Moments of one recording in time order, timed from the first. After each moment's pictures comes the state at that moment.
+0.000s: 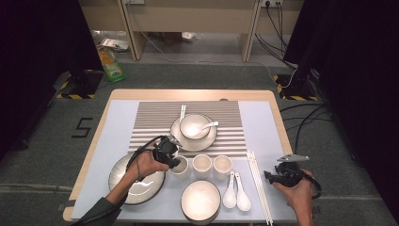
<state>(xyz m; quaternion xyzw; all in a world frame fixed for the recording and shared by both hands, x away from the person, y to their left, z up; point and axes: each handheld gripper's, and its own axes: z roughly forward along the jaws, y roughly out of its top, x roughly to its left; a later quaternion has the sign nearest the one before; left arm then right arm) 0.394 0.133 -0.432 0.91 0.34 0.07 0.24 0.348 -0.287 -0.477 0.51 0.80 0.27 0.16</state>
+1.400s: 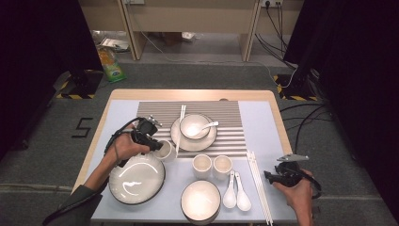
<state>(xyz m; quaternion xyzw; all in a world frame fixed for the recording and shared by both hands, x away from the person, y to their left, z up) 0.421 0.188 -0.382 0.88 0.40 0.09 0.24 0.348 -0.286 -0.477 0.51 0.80 0.27 0.16</state>
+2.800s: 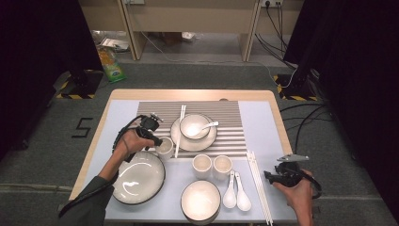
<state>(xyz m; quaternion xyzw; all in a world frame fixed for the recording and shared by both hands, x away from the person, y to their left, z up) 0.456 0.187 -0.415 0.86 0.46 0.08 0.21 0.348 -0.287 -0.477 0.51 0.80 0.27 0.16</state>
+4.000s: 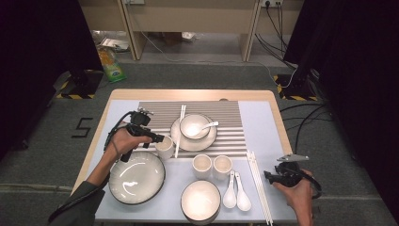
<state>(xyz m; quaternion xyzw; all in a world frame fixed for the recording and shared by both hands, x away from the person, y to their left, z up) 0.444 0.206 -0.391 0.81 0.50 0.10 0.30 0.348 -0.287 -0.477 0.51 0.80 0.27 0.16</state>
